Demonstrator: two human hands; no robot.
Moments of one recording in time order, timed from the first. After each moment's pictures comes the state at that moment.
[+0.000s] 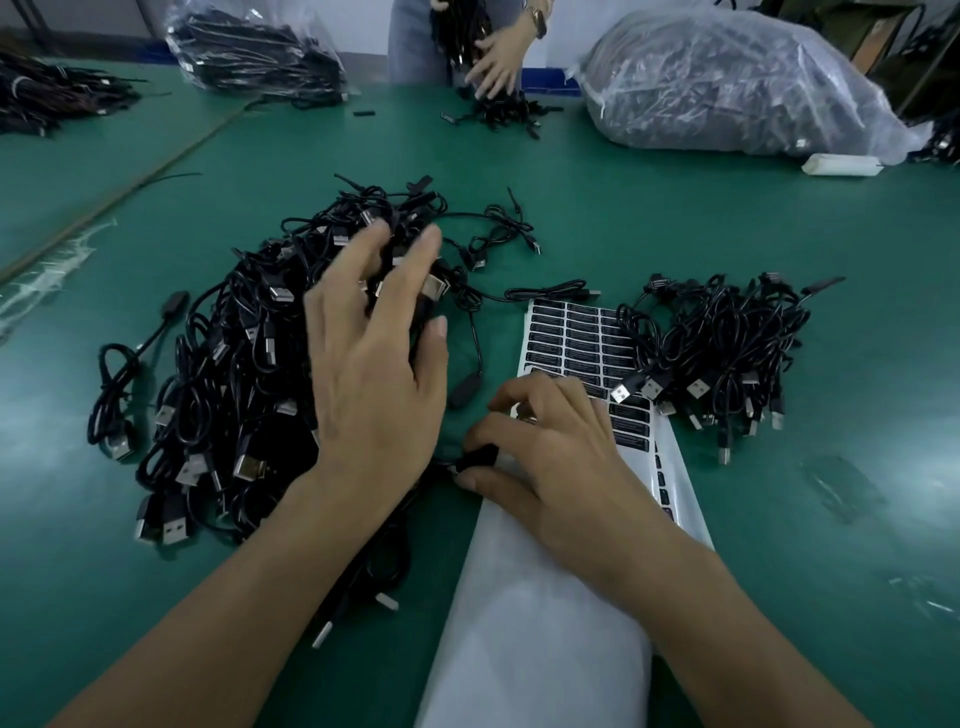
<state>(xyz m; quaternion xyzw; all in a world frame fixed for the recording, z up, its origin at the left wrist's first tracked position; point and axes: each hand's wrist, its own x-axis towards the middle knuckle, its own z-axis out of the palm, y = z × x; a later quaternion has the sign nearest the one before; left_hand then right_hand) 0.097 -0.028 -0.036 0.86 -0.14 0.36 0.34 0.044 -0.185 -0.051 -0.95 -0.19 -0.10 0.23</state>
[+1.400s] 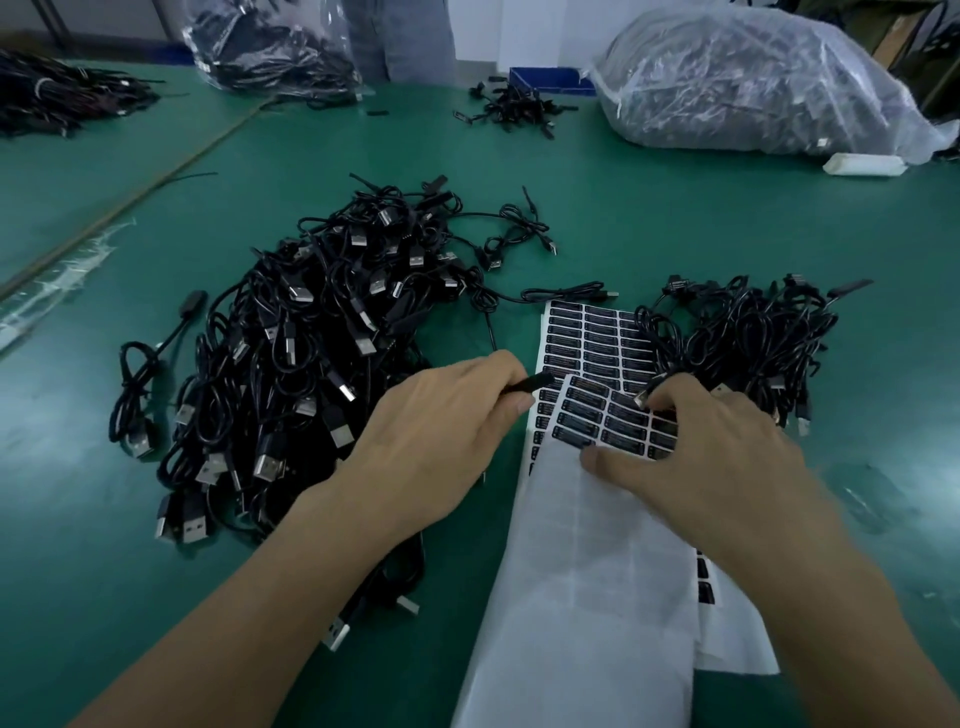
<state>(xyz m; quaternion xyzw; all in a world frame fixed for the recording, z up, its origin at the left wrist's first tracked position) 0.091 -0.027 -0.037 0.92 -0.28 0.06 0.27 0.033 -0.229 -0.018 -0.98 0.17 0.03 0.14</state>
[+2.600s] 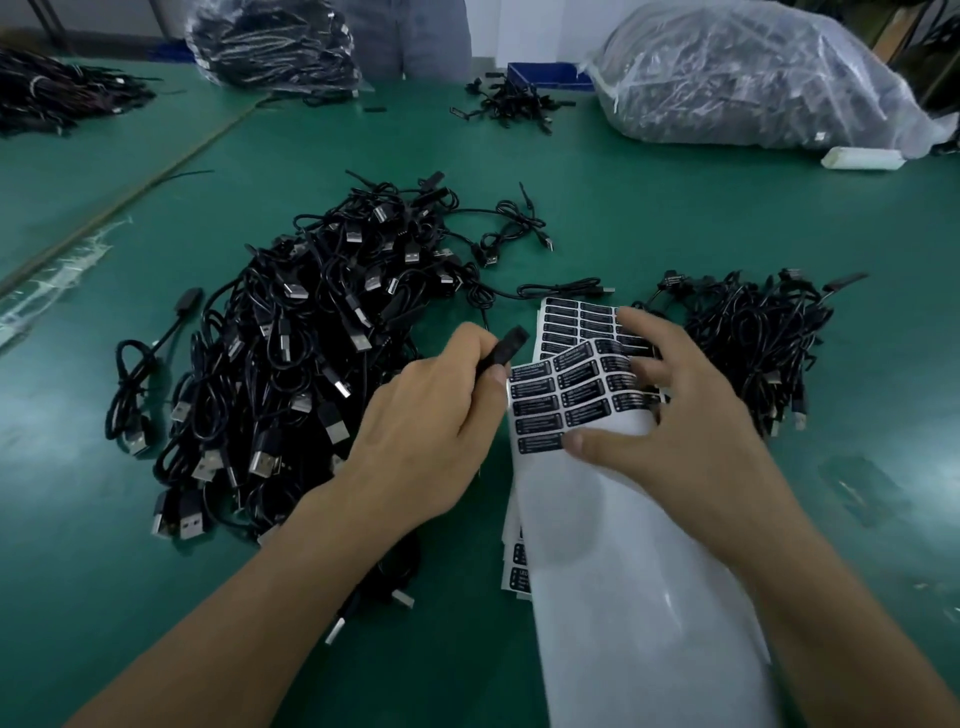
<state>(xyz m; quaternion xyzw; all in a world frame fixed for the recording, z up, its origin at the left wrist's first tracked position) 0.087 -0.028 -0.040 0.89 -0.24 0.09 0.39 0.040 -0.225 -0.023 -0.88 0.05 -0.06 0.47</state>
